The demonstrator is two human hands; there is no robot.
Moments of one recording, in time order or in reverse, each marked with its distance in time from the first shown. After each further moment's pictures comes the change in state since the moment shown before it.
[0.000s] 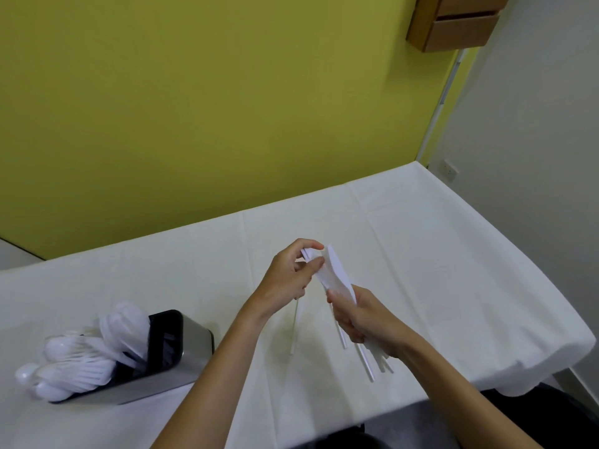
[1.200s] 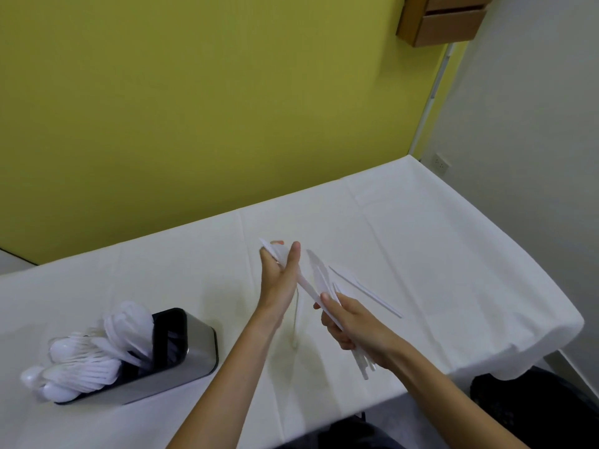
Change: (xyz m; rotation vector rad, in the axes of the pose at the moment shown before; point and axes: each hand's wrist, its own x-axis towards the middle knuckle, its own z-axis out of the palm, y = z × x) left_hand -0.015 -0.009 0.012 -0.181 0.346 -0.149; right_hand -0.008 0.016 0.026 0.099 0.004 0.129
